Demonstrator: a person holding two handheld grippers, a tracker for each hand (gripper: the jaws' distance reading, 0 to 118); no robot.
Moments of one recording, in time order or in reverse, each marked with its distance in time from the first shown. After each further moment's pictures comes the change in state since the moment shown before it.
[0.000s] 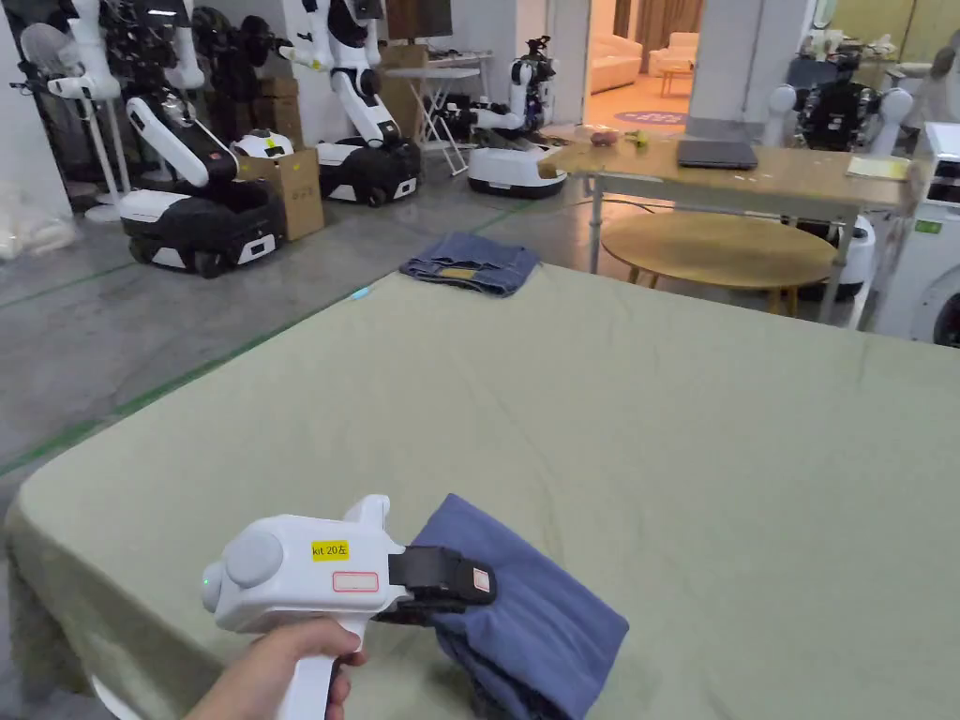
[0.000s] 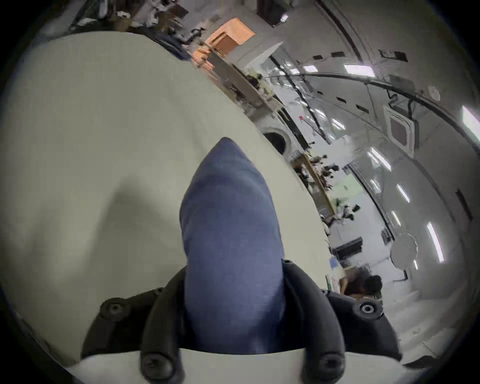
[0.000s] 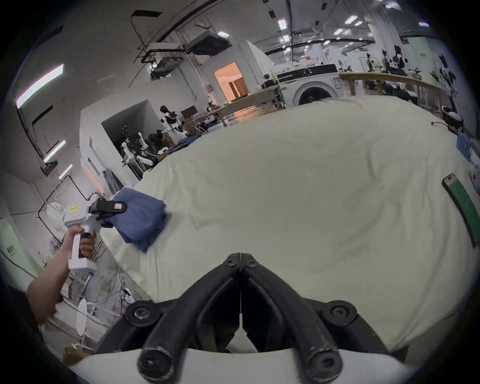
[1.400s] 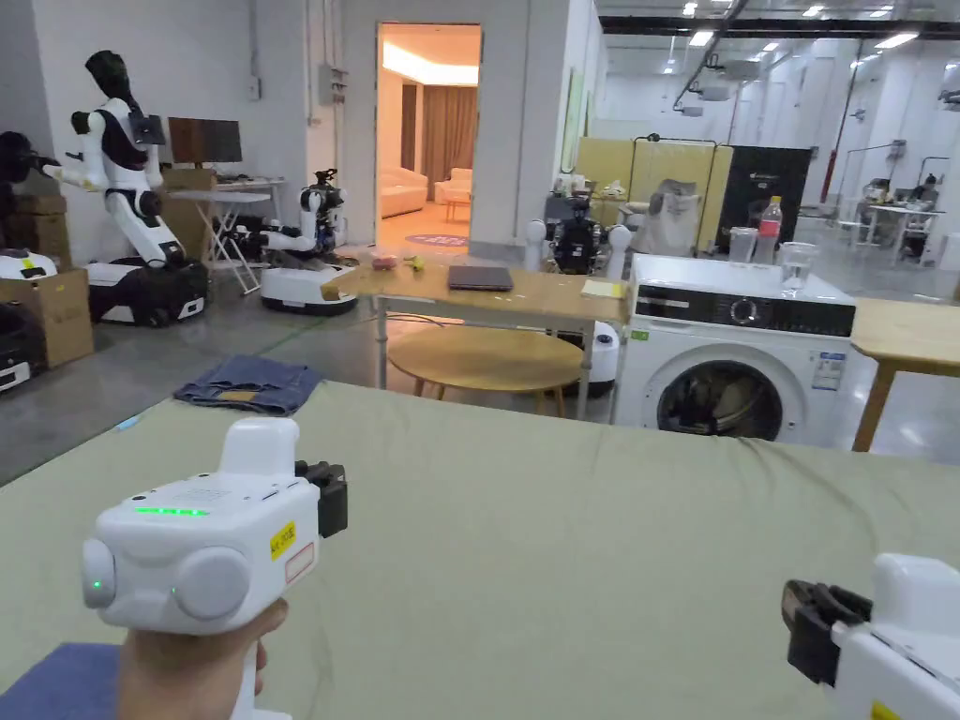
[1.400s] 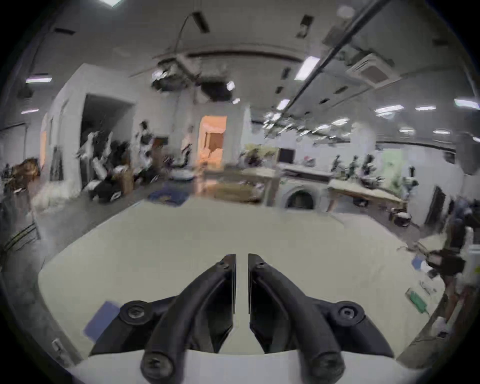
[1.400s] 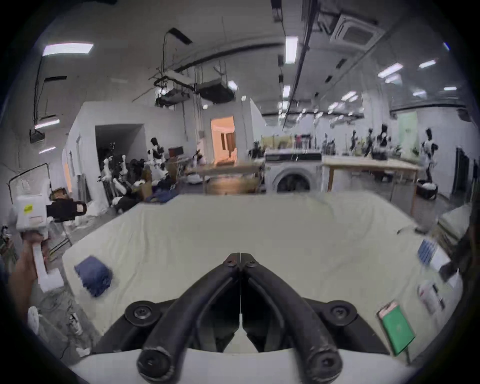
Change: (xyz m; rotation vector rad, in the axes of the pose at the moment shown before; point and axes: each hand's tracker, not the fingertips) left arm 0.275 -0.028 -0.027 0.543 0.250 -0.686; right arm -0.041 0.169 0.066 0.427 -0.230 0.221
